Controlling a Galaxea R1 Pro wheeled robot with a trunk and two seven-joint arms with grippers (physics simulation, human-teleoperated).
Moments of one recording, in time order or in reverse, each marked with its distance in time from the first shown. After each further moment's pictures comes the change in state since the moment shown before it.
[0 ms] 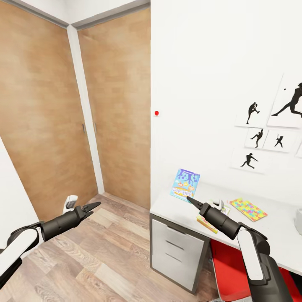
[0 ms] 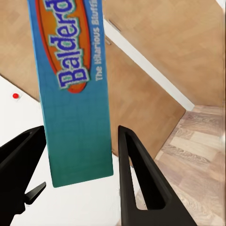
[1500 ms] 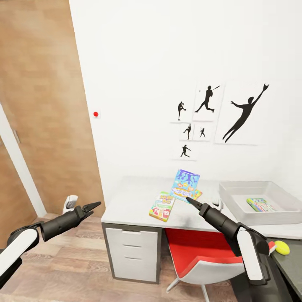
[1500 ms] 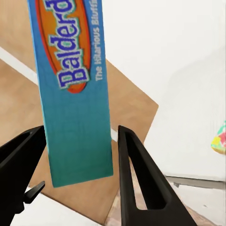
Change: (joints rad) left arm 0.000 0.000 0.000 0.000 0.000 0.000 0.002; right arm 0.000 0.001 0.003 0.007 0.003 -0.002 -0.002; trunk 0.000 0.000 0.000
